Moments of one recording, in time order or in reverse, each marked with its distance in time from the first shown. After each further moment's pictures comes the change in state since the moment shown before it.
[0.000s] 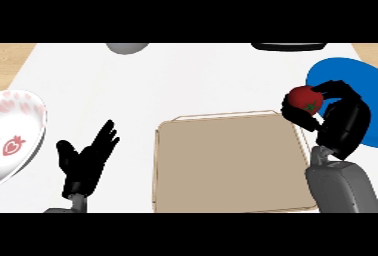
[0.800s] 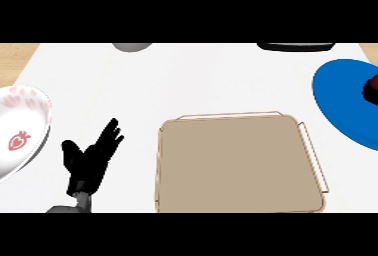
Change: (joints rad) left arm -0.015 -0.021 -0.002 0.016 -0.020 -0.013 -0.024; right arm -0.210 -0.320 -0.395 0.685 -0.525 -0.114 -0.656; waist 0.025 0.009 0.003
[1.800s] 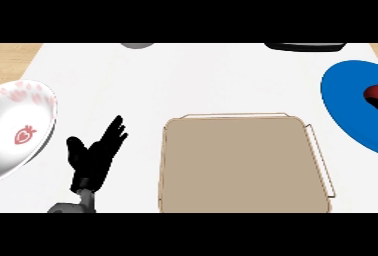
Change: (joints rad) left arm -0.019 -0.011 -0.015 -0.018 -0.013 -0.006 0.028; right arm -0.171 -0.159 -0.186 0.553 -0.174 0.349 -0.350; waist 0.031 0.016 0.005
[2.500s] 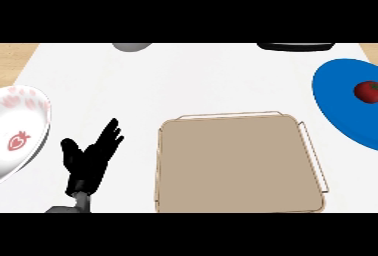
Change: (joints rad) left arm 0.022 0.005 0.023 -0.004 0.008 -0.006 0.010; right arm 0.098 -0.094 -0.206 0.104 -0.225 0.340 -0.239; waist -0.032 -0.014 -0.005
